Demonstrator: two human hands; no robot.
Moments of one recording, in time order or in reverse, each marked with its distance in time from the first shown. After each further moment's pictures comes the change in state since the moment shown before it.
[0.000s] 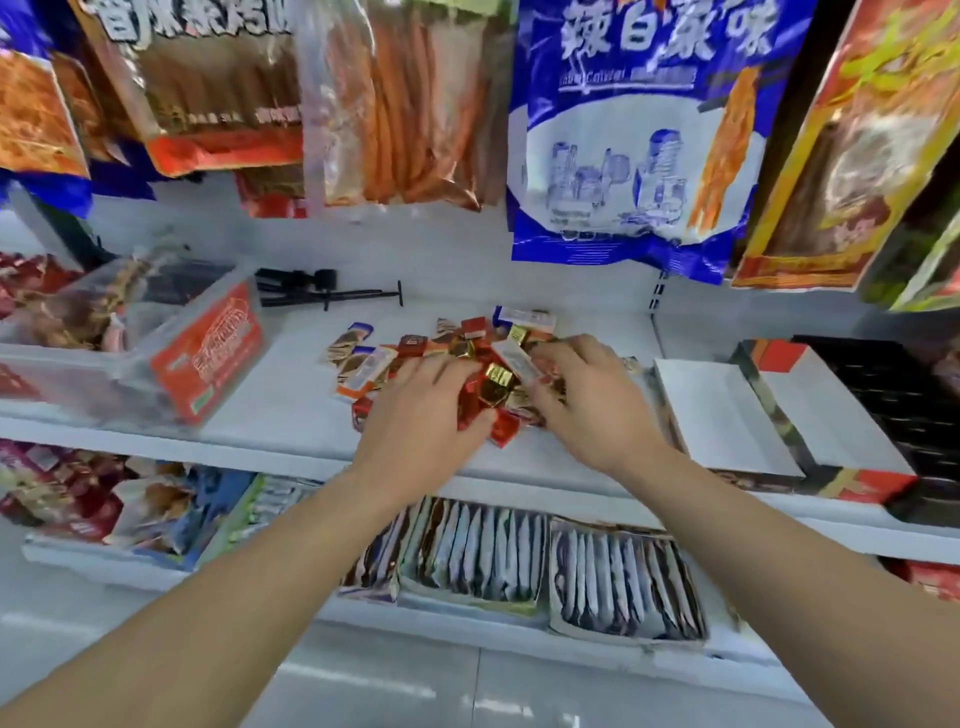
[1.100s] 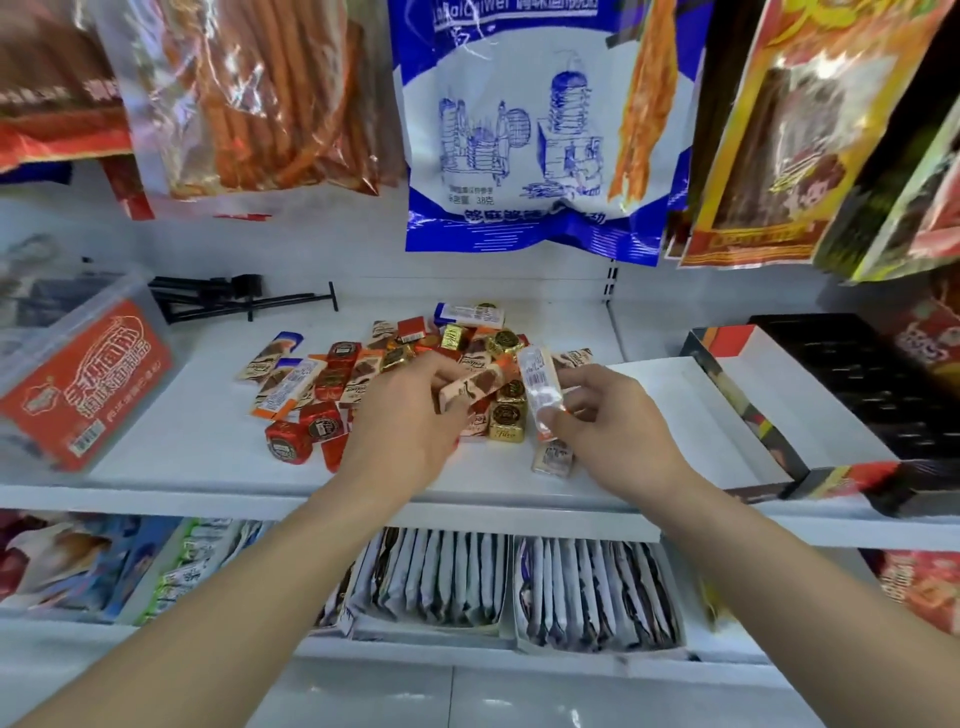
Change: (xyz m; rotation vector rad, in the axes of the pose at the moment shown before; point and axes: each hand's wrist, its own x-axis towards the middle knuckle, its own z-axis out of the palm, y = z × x) left_hand 0.033 0.045 0.016 -0.406 0.001 -0.186; right_hand -0.028 0.049 -0.012 0.689 0.039 0.320
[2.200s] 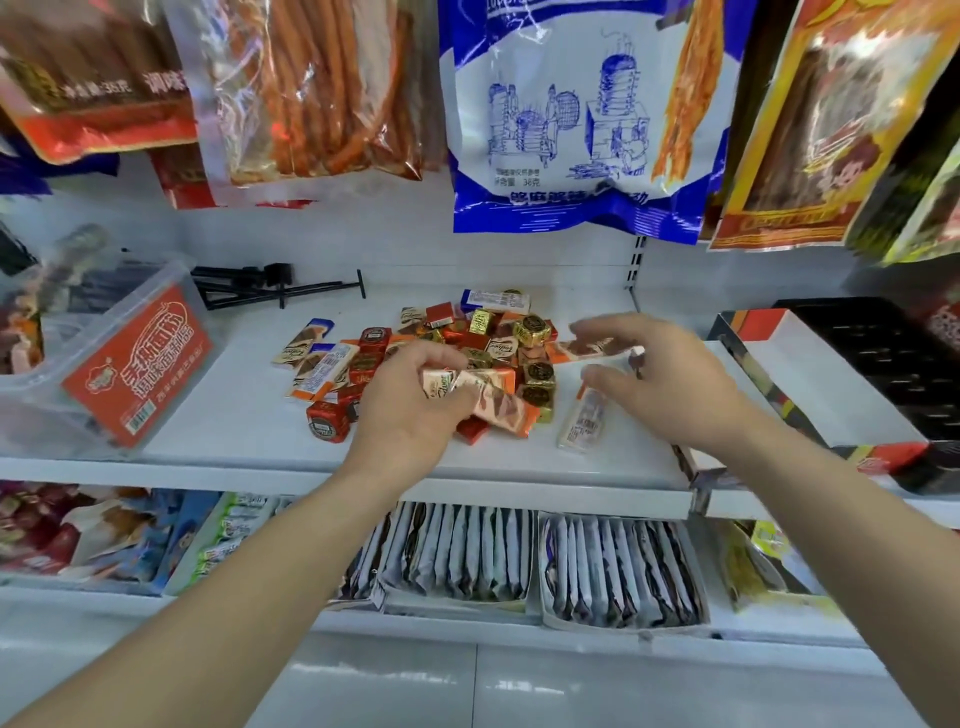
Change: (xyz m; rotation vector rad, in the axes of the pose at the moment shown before) left_hand -0.014 -0.018 -0.019 -0.408 0.008 -0.183; right_hand 0.012 -0.018 -0.029 -0.361 -0.071 -0.284
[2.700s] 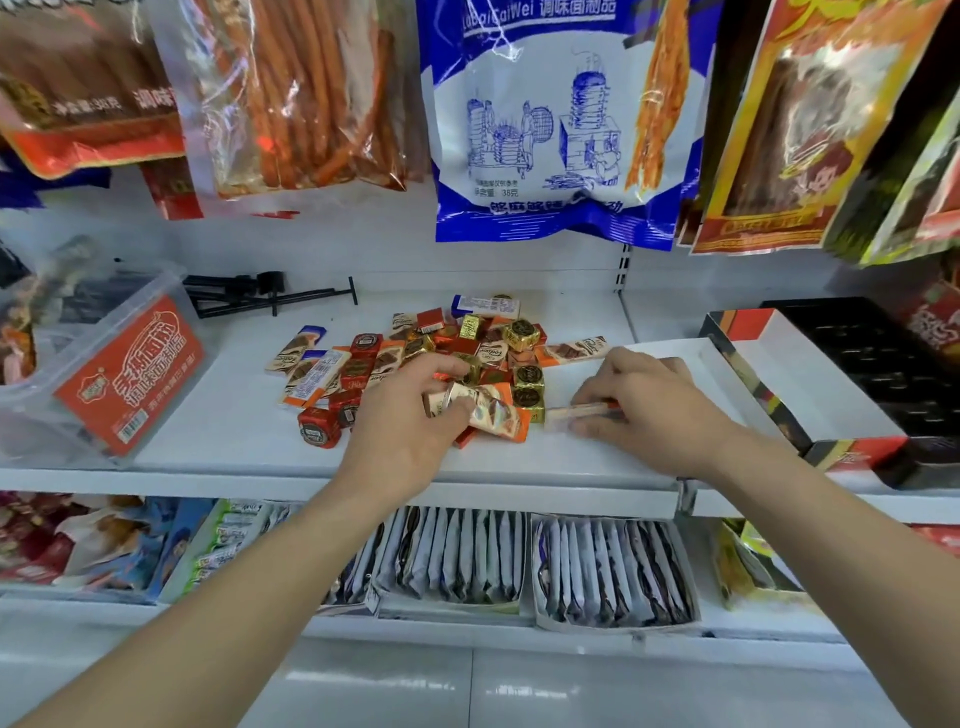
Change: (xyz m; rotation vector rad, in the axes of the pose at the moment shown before) left_hand -0.009 0.001 0.000 0.208 -0.057 0.115; right_hand -0.010 0.023 0.005 -0.376 -0.238 -0.061
